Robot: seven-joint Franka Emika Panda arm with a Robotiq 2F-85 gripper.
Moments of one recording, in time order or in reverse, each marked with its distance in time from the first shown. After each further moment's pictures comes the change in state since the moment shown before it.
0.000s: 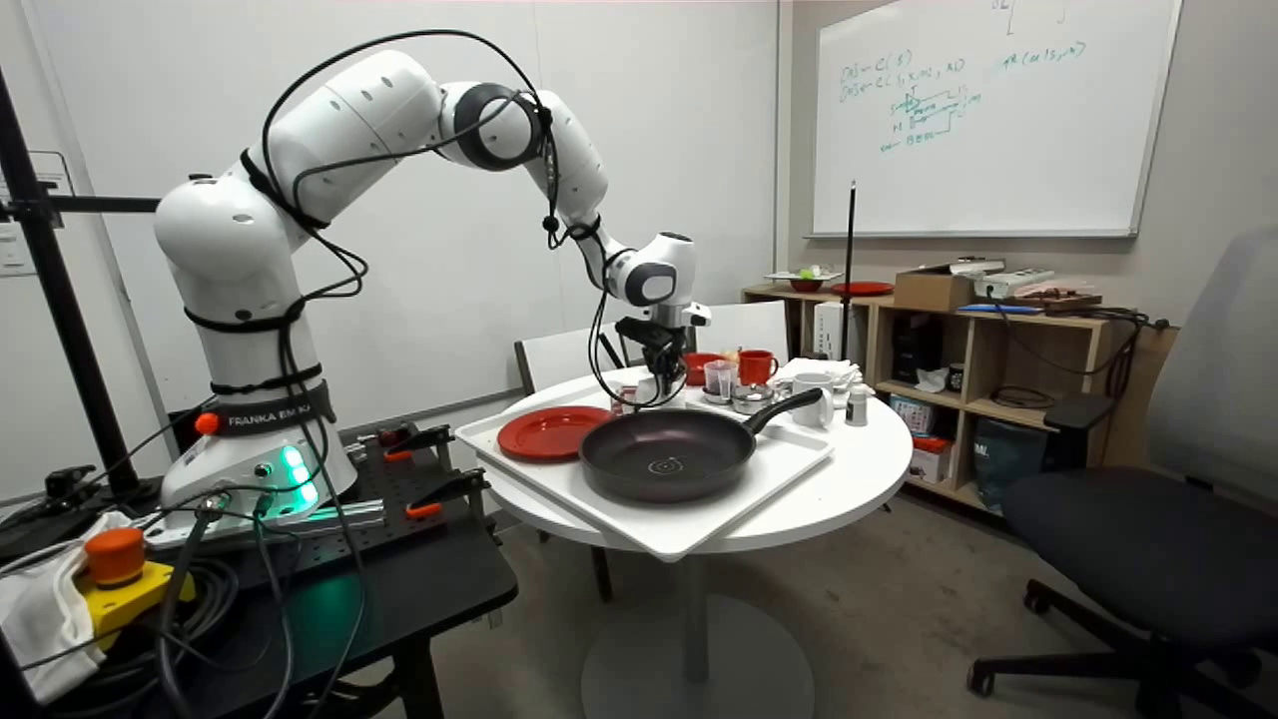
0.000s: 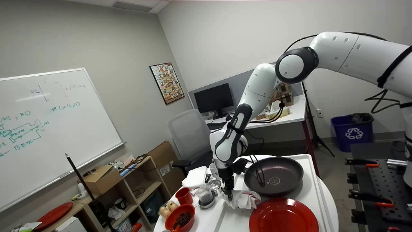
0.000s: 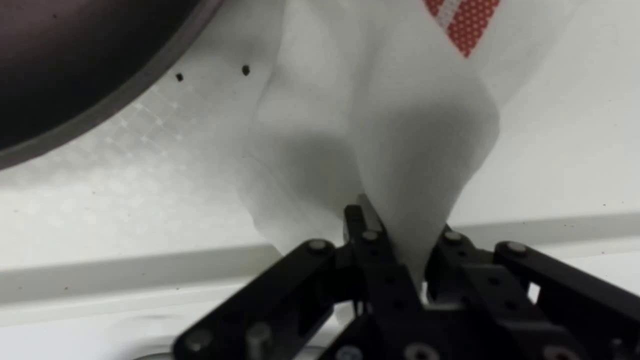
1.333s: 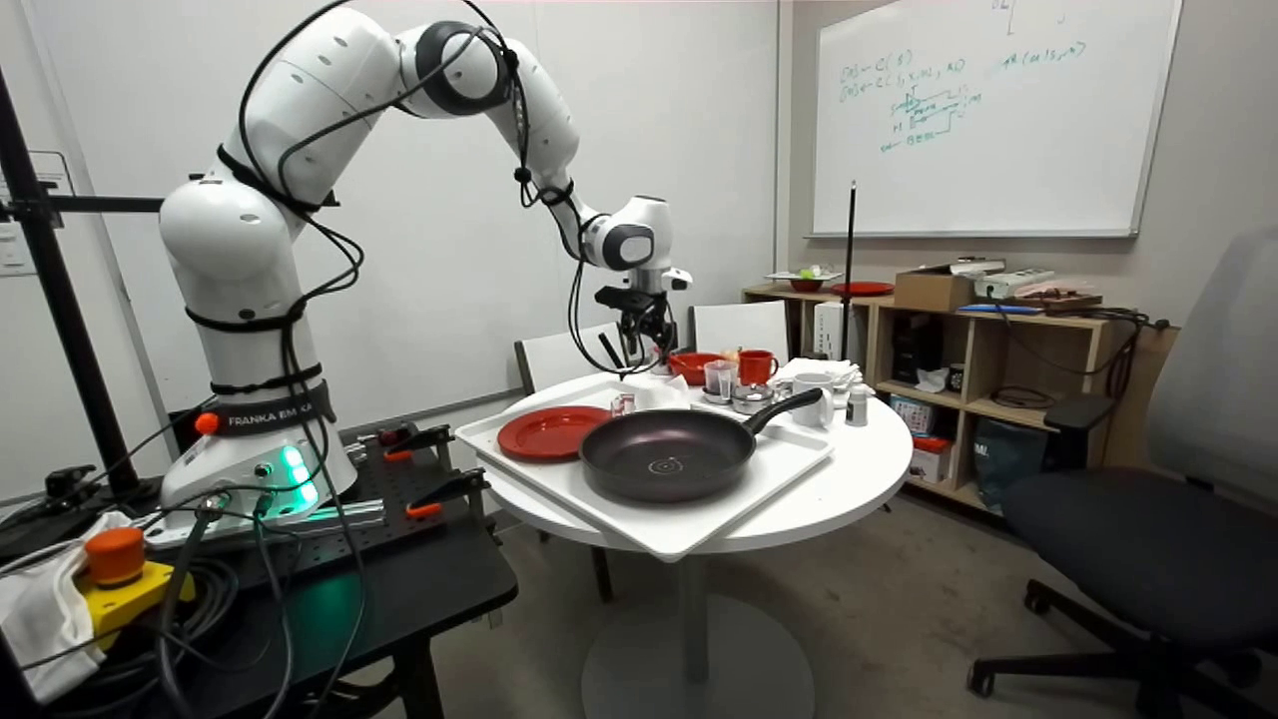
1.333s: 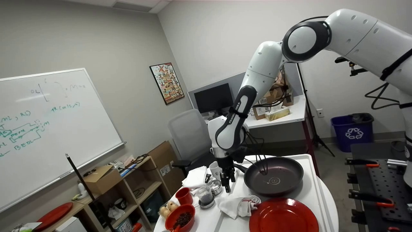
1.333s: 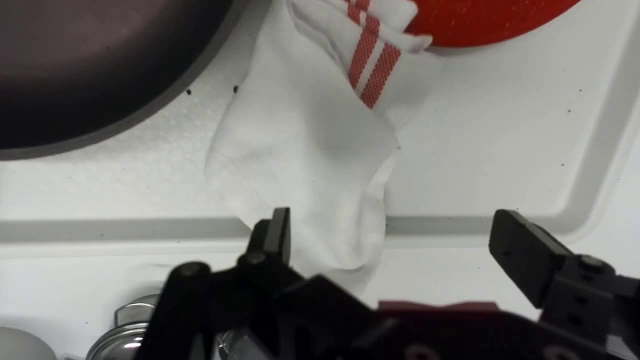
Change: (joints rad) arm 0.043 -0.247 -0.025 -0.230 0.001 0.017 0.005
